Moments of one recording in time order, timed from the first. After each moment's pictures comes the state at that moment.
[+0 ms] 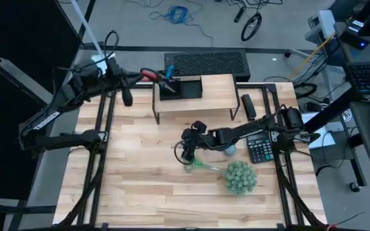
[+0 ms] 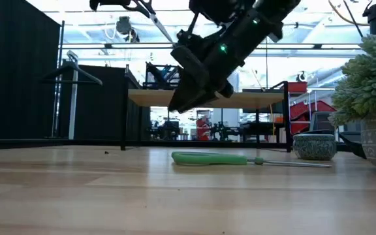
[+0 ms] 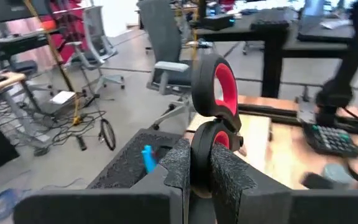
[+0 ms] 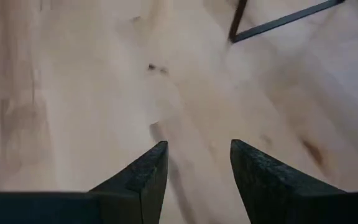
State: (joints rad) left arm 0.62 0.88 1.12 -0.45 0.20 0.20; right arm 0.09 1.87 1.21 -0.08 0.34 0.34
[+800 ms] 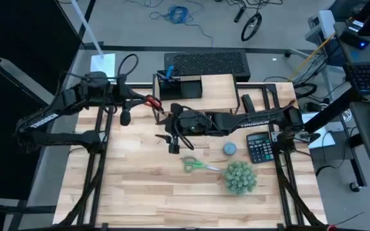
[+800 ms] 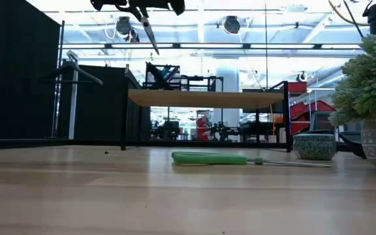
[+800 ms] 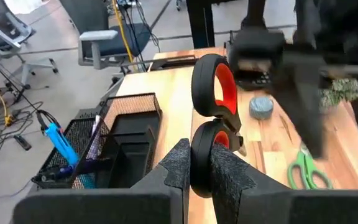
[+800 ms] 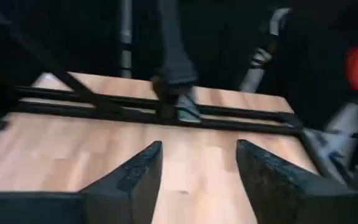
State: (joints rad) left arm 0.44 0.88 1.12 -0.64 0.23 0.30; right arm 0.05 1.87 1.70 -0.20 0.21 -0.11
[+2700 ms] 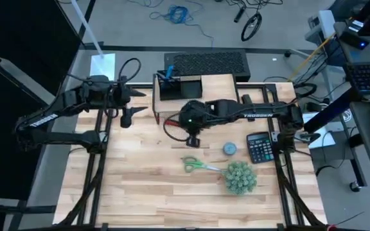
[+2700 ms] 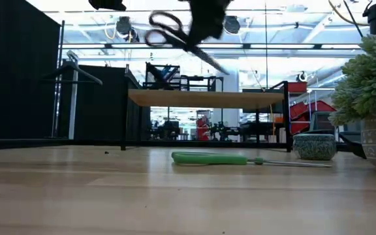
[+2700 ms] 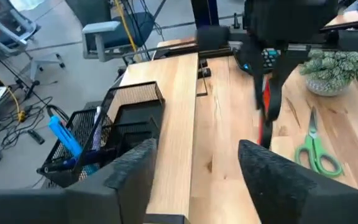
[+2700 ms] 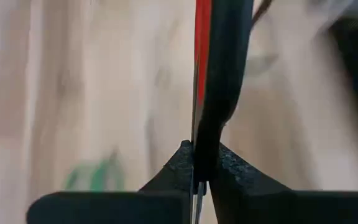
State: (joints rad) left arm 0.38 0.88 1.12 -0.68 0.12 0.33; right arm -0.01 1.86 1.80 -0.99 0.05 0.08
